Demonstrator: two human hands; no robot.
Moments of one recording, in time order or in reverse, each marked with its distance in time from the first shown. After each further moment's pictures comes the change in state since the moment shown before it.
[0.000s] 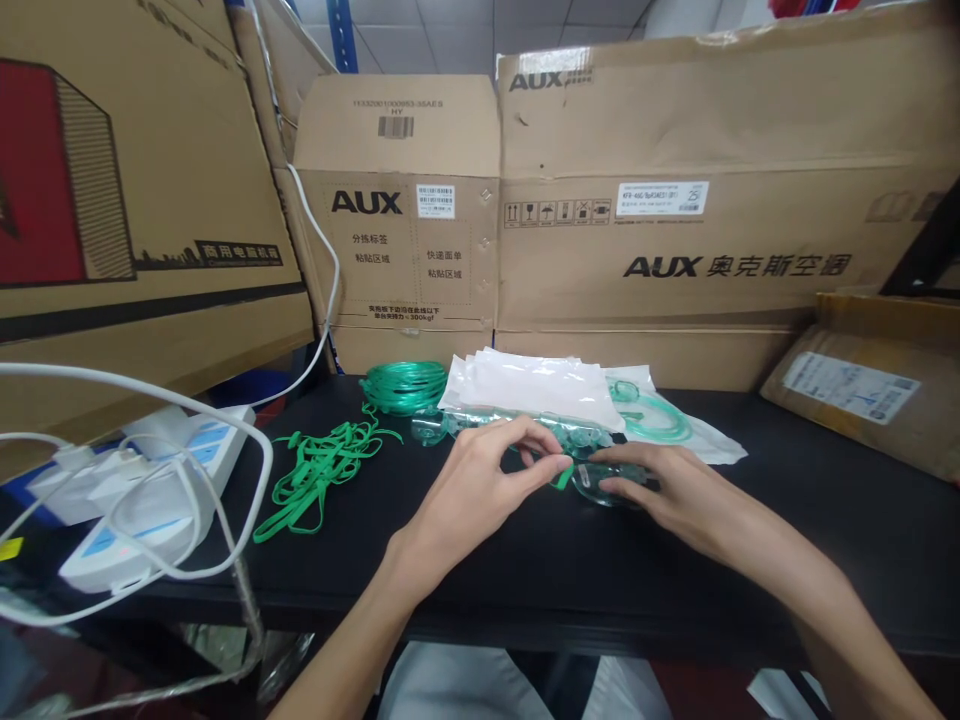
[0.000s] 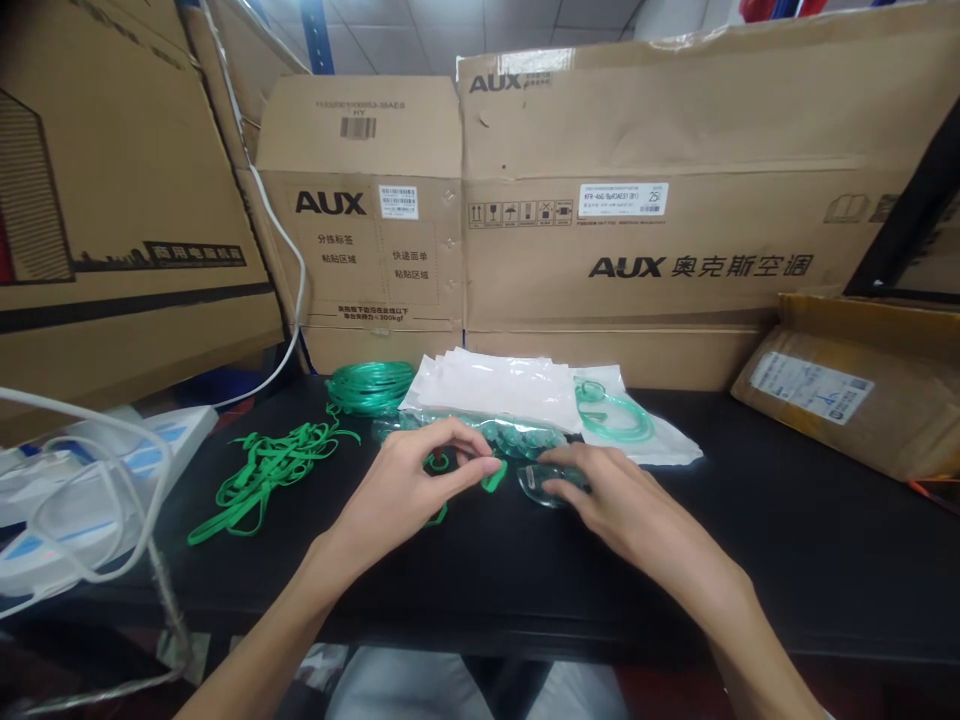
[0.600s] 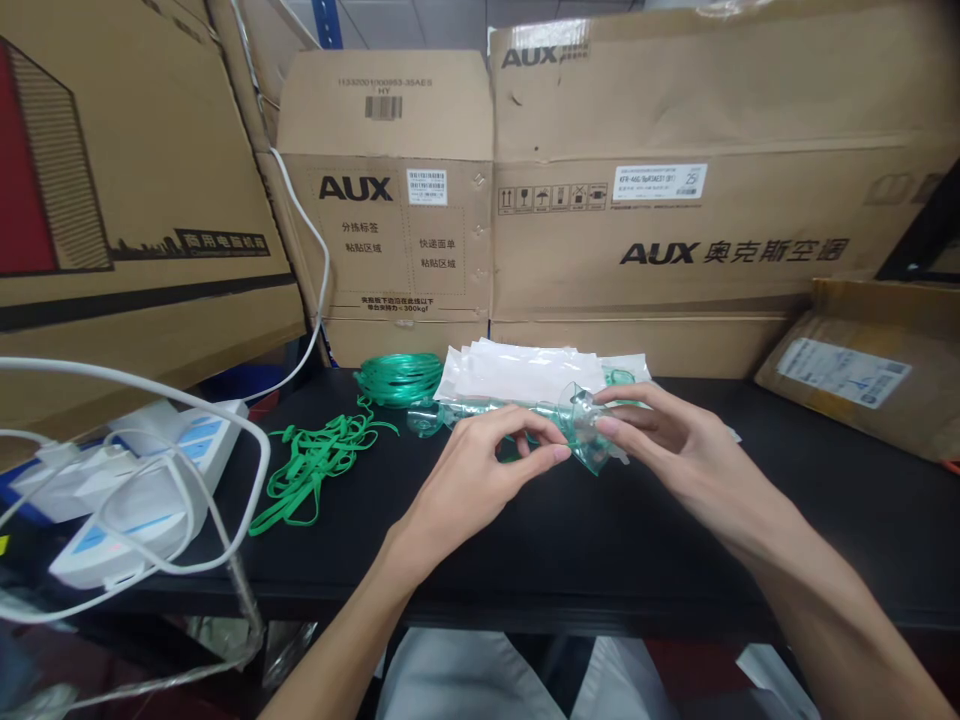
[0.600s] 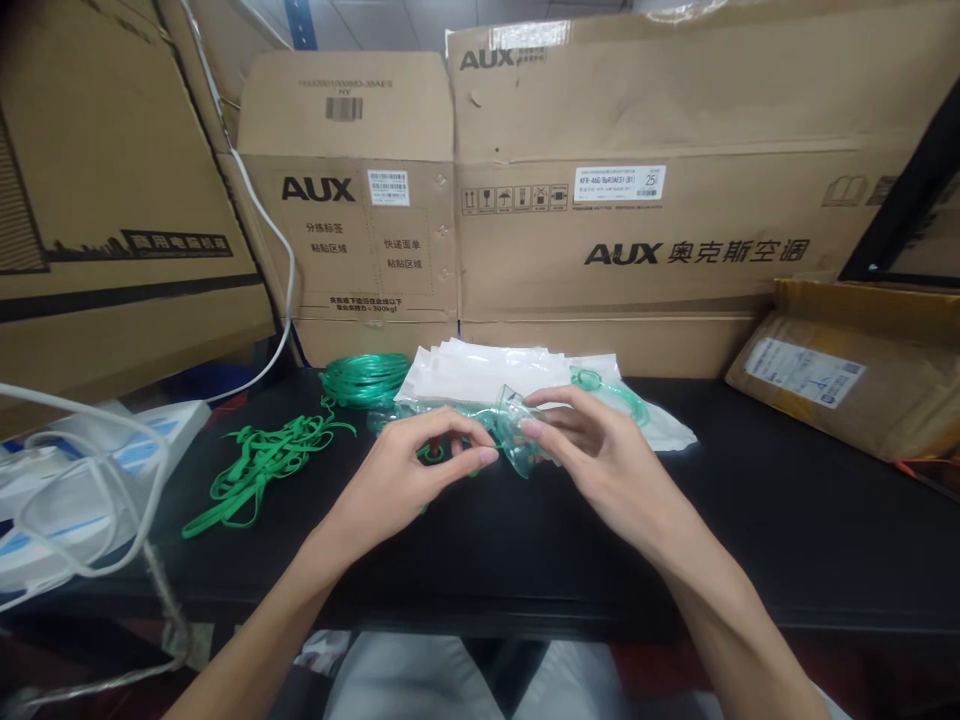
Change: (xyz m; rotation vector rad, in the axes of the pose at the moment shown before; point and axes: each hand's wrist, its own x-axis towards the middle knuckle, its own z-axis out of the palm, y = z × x) left_hand 0.000 0.000 0.001 -0.055 -0.033 -0.007; right_hand -0.003 -0.069 -0.017 0.765 0.252 0.050
